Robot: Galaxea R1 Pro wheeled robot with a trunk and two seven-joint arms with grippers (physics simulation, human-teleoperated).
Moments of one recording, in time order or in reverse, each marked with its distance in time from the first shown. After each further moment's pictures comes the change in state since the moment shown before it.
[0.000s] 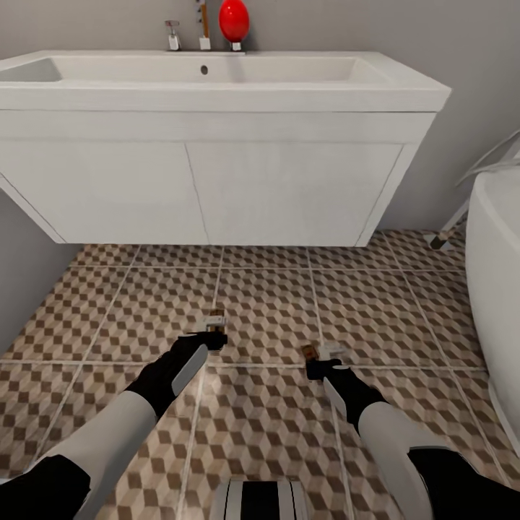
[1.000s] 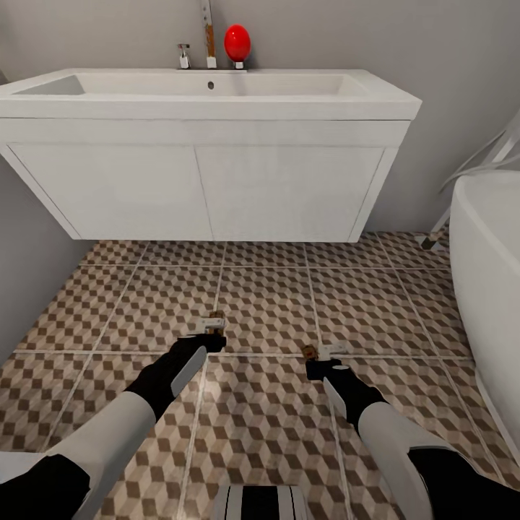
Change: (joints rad) left arm 0.000 0.005 -0.005 0.016 -0.003 0.003 -0.007; right arm 0.000 0.001 0.000 0.001 -0.001 0.002 0.000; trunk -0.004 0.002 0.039
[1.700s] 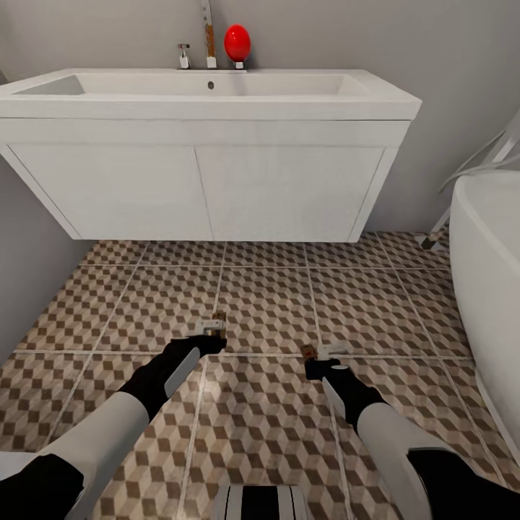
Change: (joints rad) left arm 0.000 0.031 0.000 0.016 -0.002 -0.009 -0.135; right arm 0.004 0.006 -0.001 -0.010 0.001 0.003 0.000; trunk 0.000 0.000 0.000
